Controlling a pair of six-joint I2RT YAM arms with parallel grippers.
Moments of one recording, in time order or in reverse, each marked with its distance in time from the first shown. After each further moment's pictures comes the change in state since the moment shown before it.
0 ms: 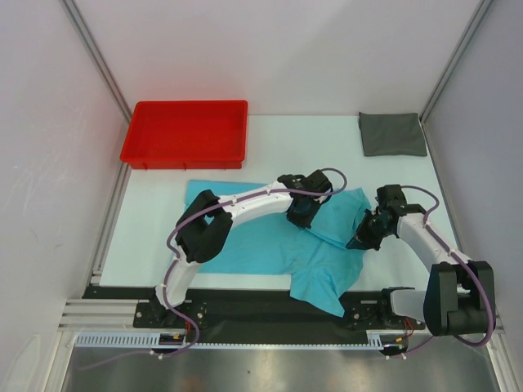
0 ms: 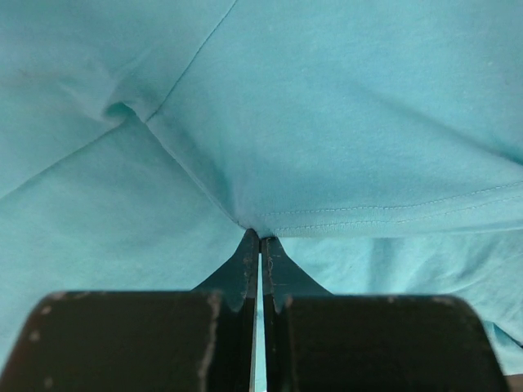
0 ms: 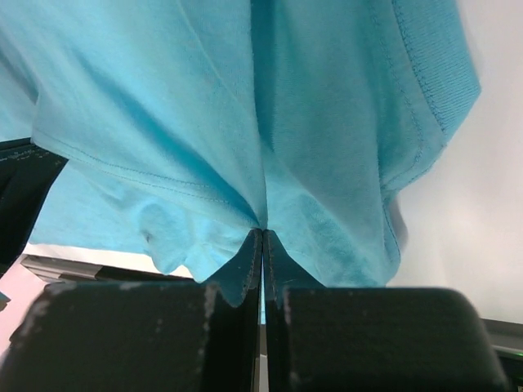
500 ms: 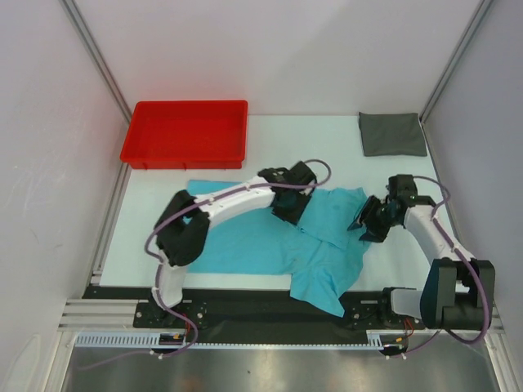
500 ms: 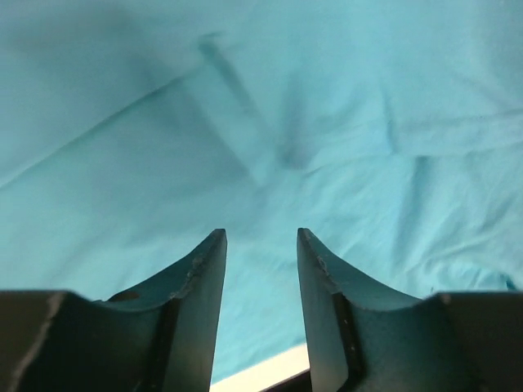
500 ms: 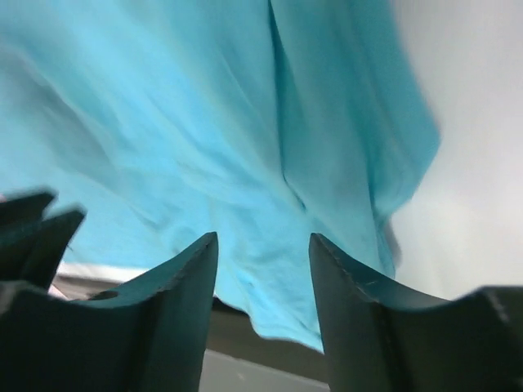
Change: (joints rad) left arm 0.038 -0.110 -0.101 -0.001 0.011 0.018; right arm -0.066 0.016 0.060 -0.019 -0.013 -0.021
